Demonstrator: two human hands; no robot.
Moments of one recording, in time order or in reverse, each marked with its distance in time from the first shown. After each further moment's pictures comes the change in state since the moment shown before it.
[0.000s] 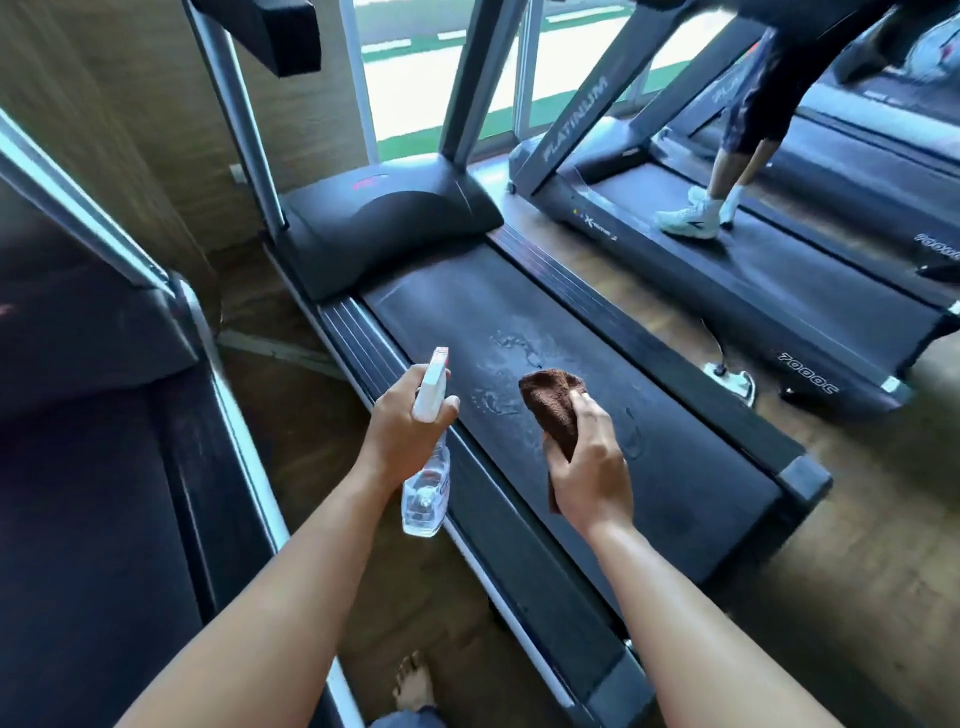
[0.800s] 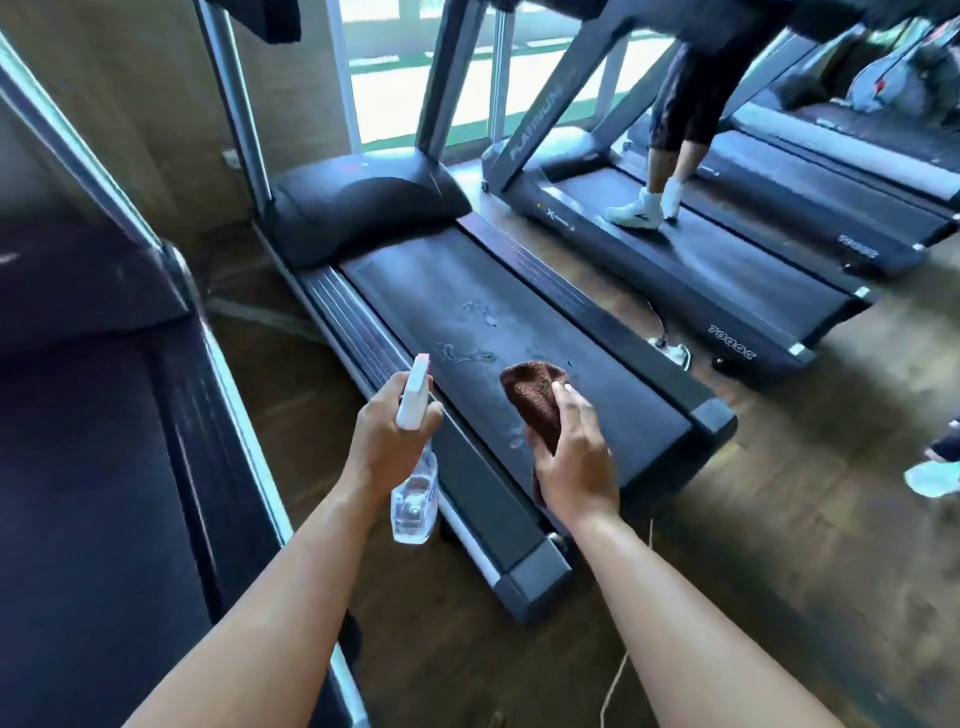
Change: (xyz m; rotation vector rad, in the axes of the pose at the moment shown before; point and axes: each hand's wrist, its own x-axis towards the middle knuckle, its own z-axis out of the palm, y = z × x) left_hand -0.275 0.093 0.049 -0.072 0.062 -0.063; right_hand -0.226 0.064 -0.142 -0.078 0.035 -0.088
